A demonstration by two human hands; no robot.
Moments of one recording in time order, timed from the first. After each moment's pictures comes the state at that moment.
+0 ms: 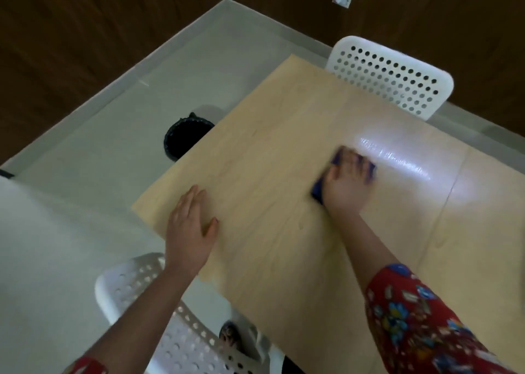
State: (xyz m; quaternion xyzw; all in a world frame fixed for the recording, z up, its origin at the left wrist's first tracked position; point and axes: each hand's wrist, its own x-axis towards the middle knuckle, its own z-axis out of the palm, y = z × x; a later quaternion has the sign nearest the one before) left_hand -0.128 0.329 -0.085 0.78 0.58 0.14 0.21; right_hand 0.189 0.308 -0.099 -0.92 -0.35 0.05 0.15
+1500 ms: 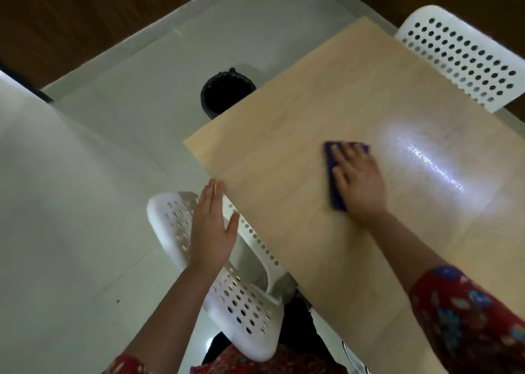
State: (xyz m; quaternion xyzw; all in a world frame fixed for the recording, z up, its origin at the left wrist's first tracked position) left_hand -0.187 0.239 -0.096 0.69 0.64 0.19 0.28; right_hand 0.133 0.265 -0.099 -0.73 -0.68 0.05 0.08
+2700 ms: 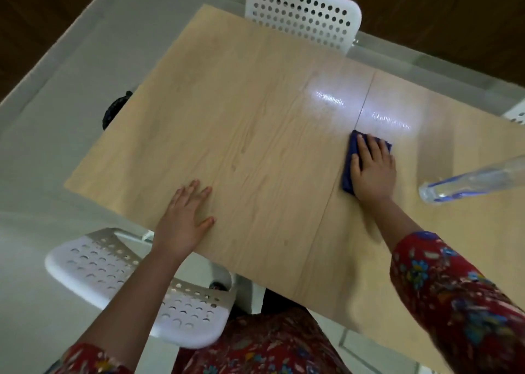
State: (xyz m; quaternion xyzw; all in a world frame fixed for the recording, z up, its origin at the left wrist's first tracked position) left_hand -0.083 0.240 -0.071 0.84 0.46 -0.05 0.28; right_hand 0.297 0.081 -0.090 -0.92 -0.37 0.05 0.07
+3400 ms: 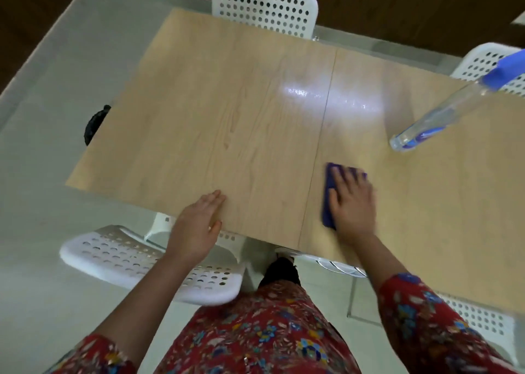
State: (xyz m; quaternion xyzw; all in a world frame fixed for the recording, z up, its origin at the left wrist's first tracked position) left_hand -0.118 0.188 -0.060 0.91 0.30 -0.03 0.27; right_hand 0.155 -0.036 -0.103 -0.94 -0.34 0.01 0.06
